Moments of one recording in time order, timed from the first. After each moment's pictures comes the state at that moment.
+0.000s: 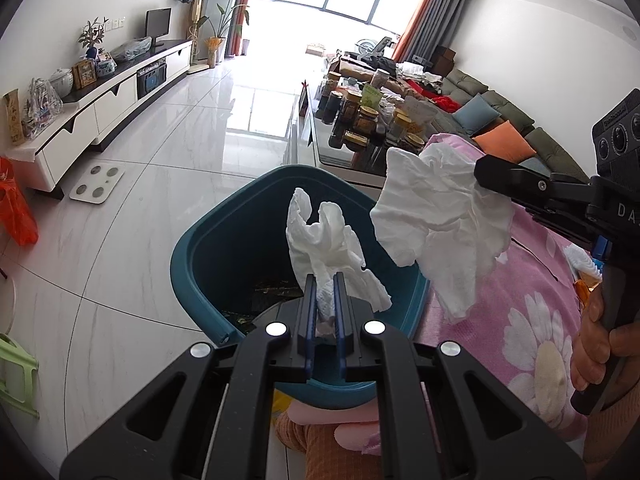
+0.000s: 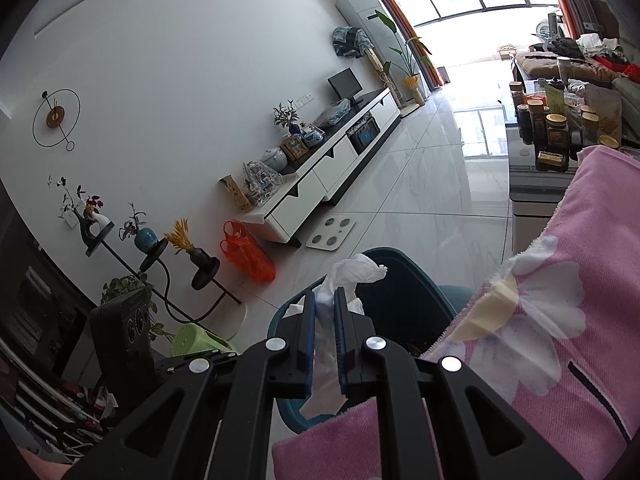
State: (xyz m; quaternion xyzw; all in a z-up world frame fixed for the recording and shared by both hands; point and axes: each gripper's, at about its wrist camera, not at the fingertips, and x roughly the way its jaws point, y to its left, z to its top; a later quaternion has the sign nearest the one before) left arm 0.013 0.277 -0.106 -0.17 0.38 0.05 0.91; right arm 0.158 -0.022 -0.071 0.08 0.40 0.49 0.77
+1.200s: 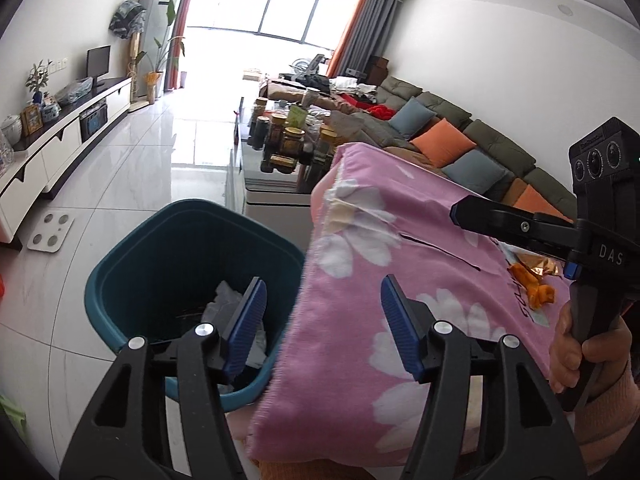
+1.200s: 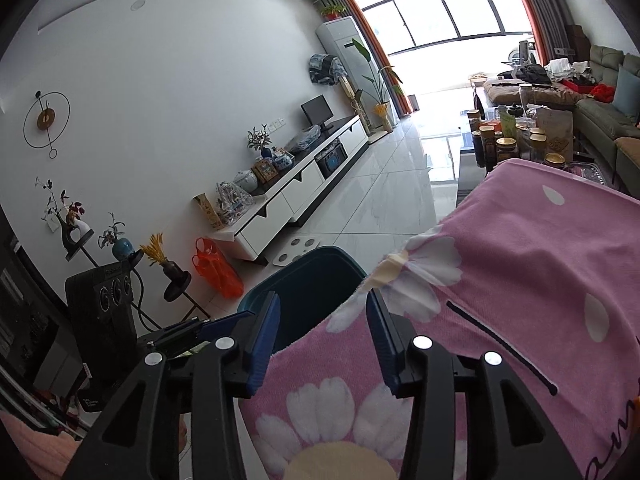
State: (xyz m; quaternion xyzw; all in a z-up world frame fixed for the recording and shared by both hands) left arm 0.028 0.181 -0.076 -0.13 0.32 -0.06 0.93; right arm 0.122 -0.135 -0.053 0.07 0.35 0.44 0.82
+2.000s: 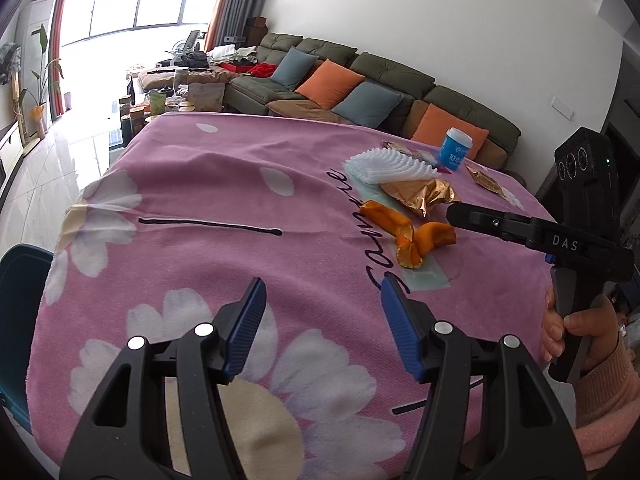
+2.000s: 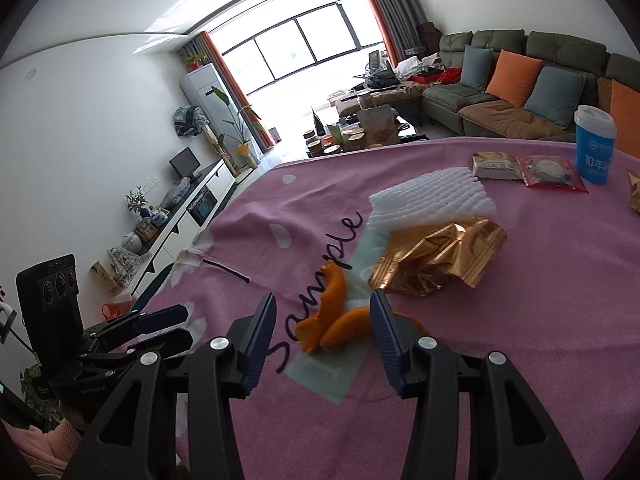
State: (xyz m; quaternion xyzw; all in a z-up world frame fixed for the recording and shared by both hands) left arm 0.061 -0.020 -0.088 -0.04 0.36 -0.25 0.90; right arm 0.091 -0.356 -0.092 0.14 0.36 0.20 0.90
